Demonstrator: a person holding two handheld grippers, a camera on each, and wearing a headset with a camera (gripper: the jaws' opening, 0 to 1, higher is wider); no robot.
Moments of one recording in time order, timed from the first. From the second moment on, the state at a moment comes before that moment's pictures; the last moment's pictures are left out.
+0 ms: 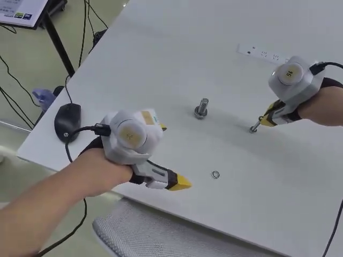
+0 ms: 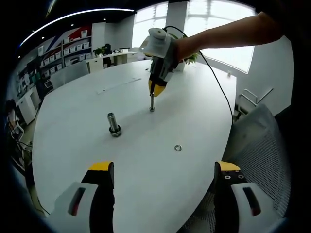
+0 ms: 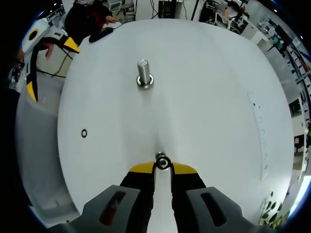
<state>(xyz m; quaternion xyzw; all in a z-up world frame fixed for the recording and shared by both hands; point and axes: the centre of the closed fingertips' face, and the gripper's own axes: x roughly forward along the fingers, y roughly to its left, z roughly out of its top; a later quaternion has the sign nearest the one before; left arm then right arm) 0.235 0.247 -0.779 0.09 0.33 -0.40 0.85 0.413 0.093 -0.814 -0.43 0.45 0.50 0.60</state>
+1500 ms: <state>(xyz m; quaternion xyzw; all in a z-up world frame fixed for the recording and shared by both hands) 0.241 0.246 -0.775 0.10 0.32 -0.39 0.86 0.408 0.098 -0.861 -0.45 0.46 0.52 0.57</state>
